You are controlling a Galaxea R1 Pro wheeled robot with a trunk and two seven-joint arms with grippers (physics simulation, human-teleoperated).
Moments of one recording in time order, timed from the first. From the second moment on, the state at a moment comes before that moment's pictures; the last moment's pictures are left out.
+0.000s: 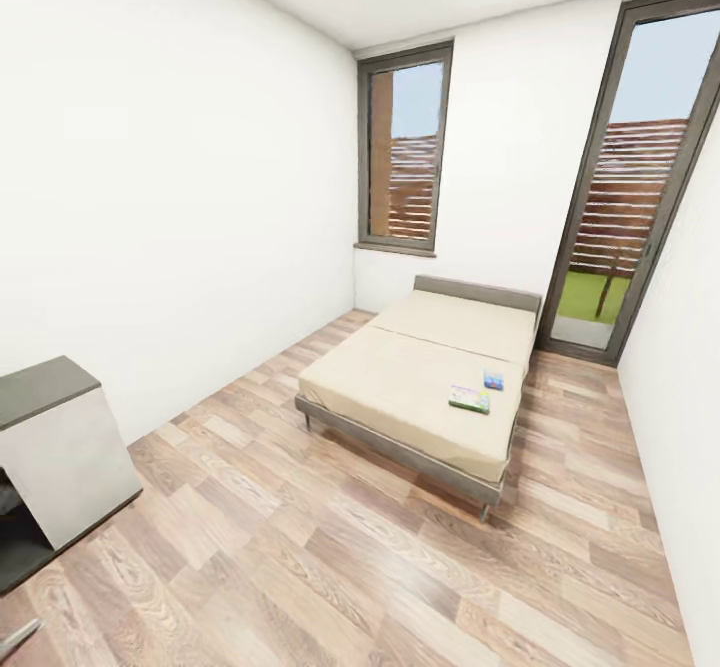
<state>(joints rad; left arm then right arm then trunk) 0.00 -0.01 0.00 0.00 0.00 -0.11 0.00 0.00 0.05 0.00 0.00 -0.01 0.00 0.01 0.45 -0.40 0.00</state>
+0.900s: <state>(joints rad) 0.00 -0.01 -0.01 0.00 0.00 -0.11 0.00 0.00 0.05 0.00 0.00 -0.01 0.00 0.01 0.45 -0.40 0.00</state>
